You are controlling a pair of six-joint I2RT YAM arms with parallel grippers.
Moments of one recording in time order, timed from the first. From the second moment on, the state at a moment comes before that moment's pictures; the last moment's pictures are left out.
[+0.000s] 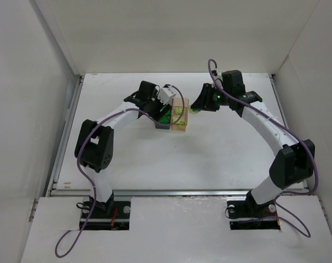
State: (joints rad) left arm -0.44 1.88 1.41 -0.34 0.19 0.45; right arm 0.33 1.58 1.42 -0.50 -0.45 0.48
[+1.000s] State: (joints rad) left arm -0.67 1.42 1.17 -0.15 0.35 0.76; right arm 0.37 1.61 1.45 -0.47 -0.55 0.47
